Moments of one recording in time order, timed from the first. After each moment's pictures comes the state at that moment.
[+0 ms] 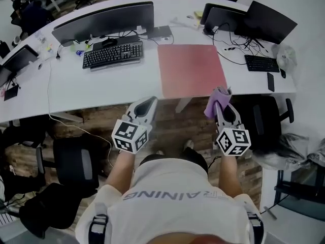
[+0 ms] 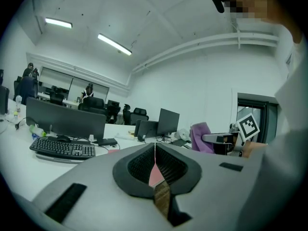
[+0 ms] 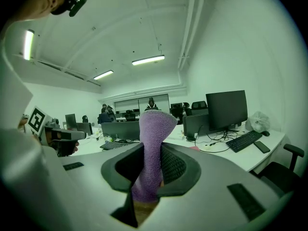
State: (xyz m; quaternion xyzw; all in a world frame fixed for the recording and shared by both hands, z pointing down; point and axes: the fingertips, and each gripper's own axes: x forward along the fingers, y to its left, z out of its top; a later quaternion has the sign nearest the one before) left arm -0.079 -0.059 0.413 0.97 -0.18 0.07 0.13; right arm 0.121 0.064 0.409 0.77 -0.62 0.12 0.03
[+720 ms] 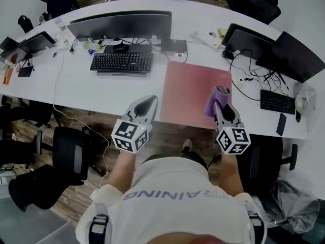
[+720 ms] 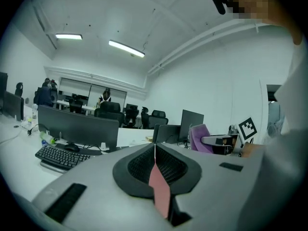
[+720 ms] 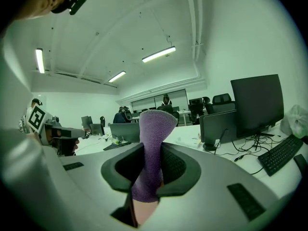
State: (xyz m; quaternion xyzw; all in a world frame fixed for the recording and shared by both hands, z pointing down) left arm 0.025 -0.160 0.408 0.94 -0.31 0.07 0.13; right arm 0.247 -0.094 0.423 0.68 -0.72 0.13 0.03
